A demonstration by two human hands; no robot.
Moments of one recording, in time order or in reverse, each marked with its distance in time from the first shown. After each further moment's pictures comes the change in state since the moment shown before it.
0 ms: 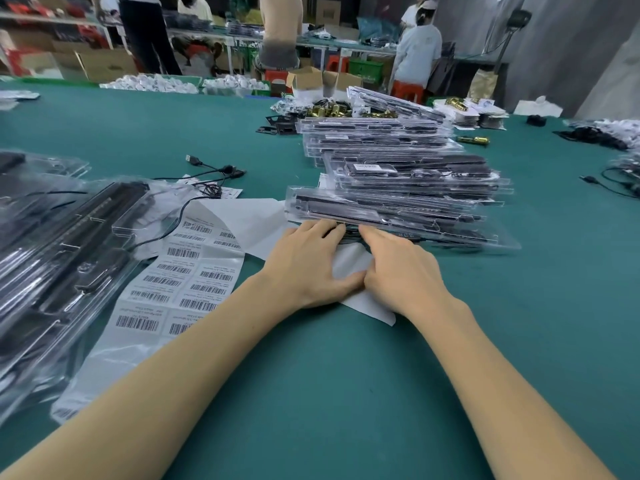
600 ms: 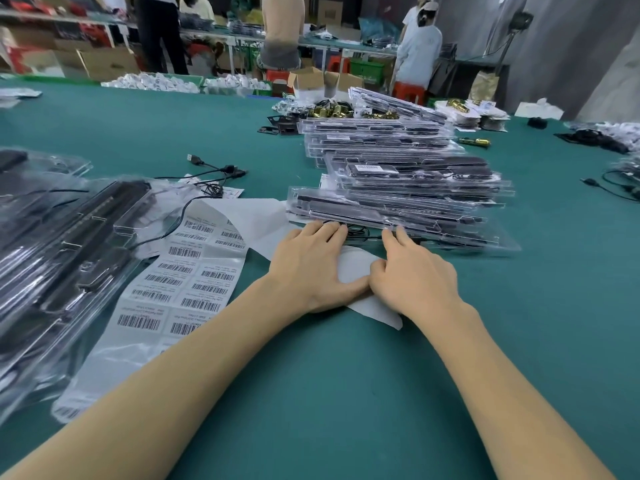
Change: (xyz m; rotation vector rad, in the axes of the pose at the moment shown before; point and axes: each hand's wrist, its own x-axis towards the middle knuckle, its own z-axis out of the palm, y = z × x) left_hand 0.000 0.005 0.008 0.060 0.044 -0.034; right_hand -0.005 0.005 0.001 -0.110 -0.032 0.180
